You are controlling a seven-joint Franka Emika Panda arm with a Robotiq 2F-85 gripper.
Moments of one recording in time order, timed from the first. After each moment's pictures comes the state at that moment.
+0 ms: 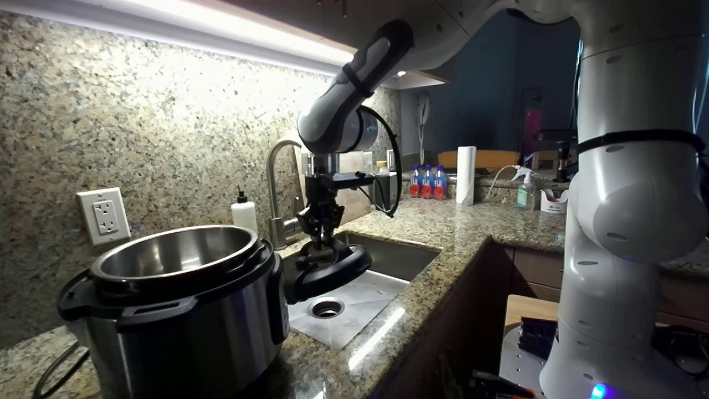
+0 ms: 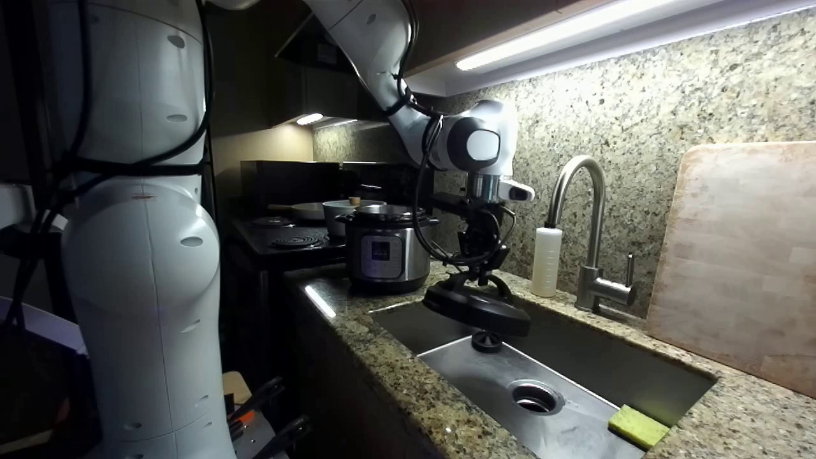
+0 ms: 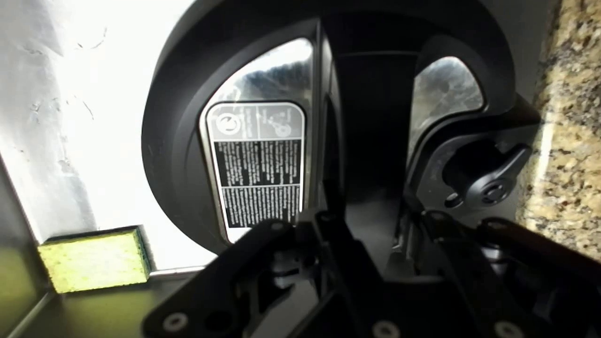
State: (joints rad) arm -0.02 0.05 -0.03 -2.23 0.08 2.31 0.11
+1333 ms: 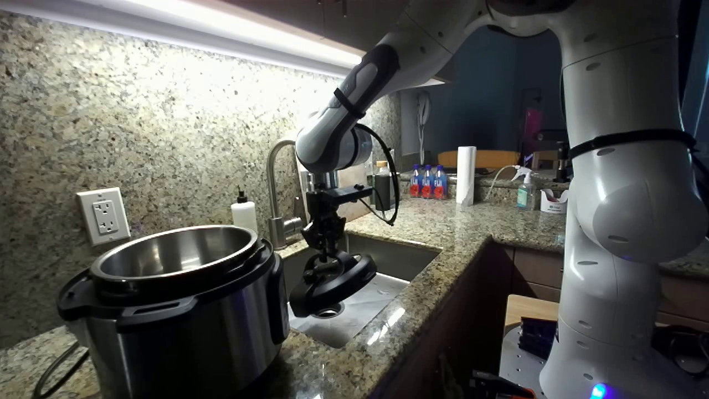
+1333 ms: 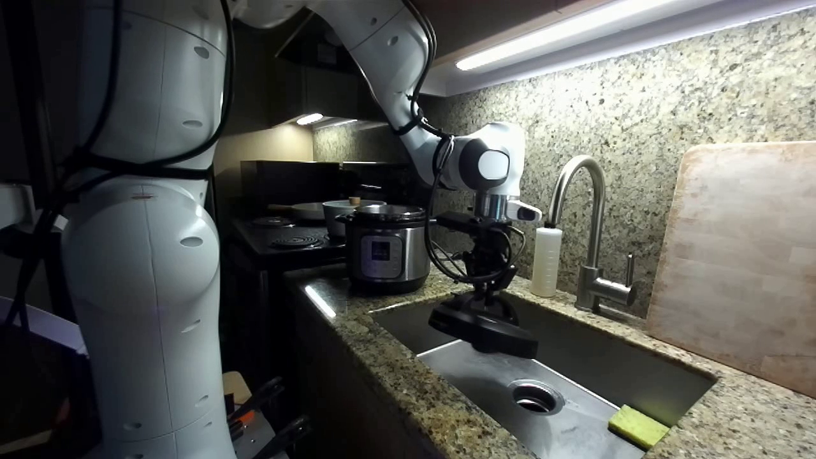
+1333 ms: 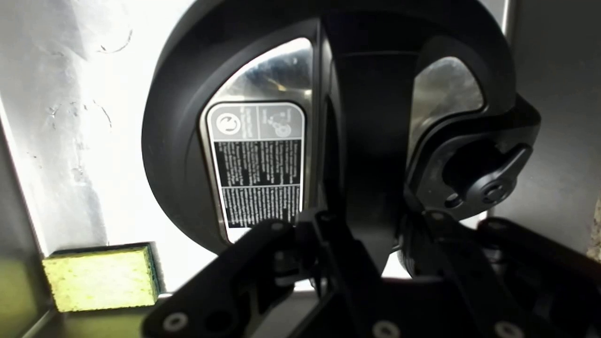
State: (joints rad) arm -0.02 0.16 -0.05 -2.19 0.03 2.30 0.10
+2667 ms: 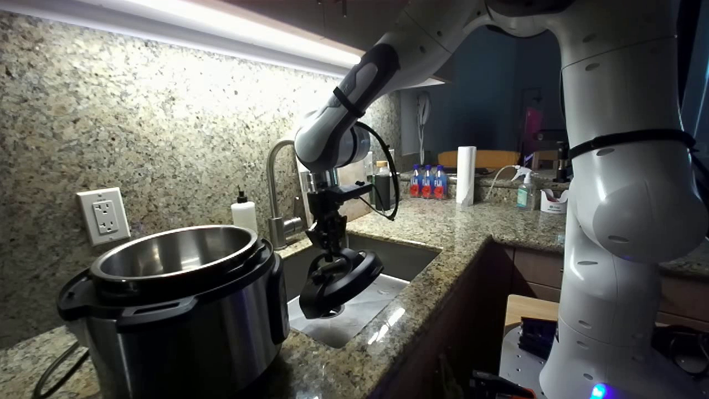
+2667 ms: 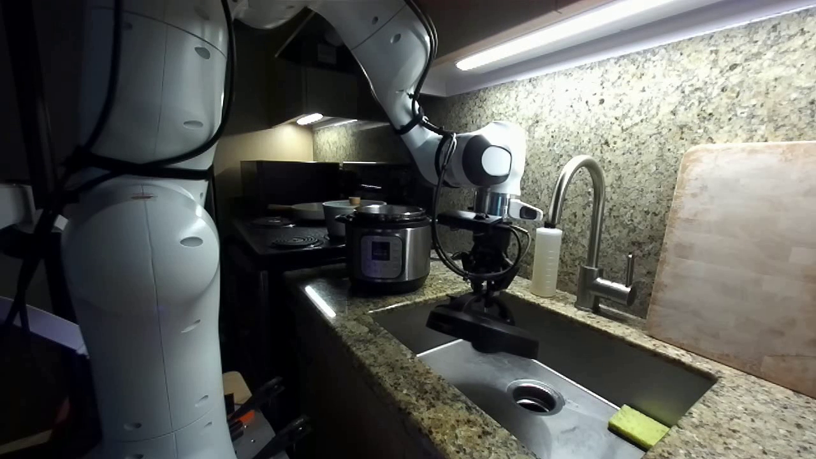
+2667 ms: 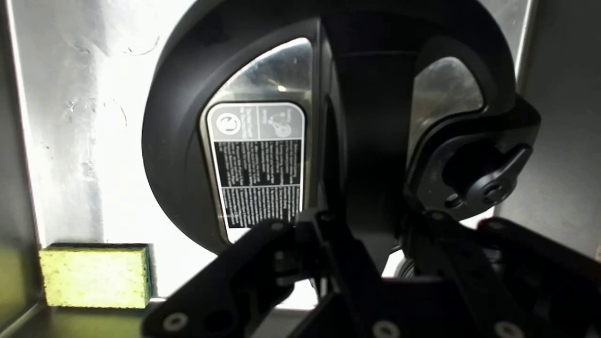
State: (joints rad) arm -0.02 0.16 -0.05 -2.17 -0.01 2.23 0.02
